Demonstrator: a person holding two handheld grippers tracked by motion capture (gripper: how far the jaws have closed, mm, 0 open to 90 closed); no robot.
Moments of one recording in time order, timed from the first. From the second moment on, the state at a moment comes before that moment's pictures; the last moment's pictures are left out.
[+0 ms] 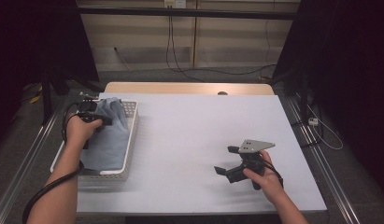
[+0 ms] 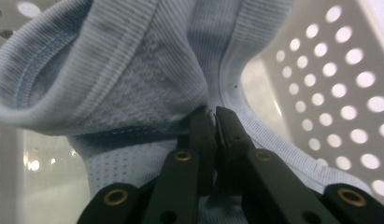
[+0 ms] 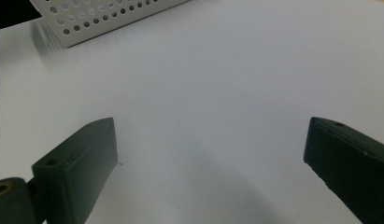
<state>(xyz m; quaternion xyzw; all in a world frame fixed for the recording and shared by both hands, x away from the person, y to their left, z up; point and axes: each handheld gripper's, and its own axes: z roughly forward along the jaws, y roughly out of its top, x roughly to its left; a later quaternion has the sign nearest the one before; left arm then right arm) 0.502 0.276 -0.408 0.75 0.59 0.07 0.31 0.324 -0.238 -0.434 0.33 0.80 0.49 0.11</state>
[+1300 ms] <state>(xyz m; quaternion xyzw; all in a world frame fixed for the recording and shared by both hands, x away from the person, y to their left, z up) 0.502 0.259 -0.422 0.76 0.57 0.06 0.32 0.324 -0.237 -0.435 0.33 0.80 0.48 0.11</state>
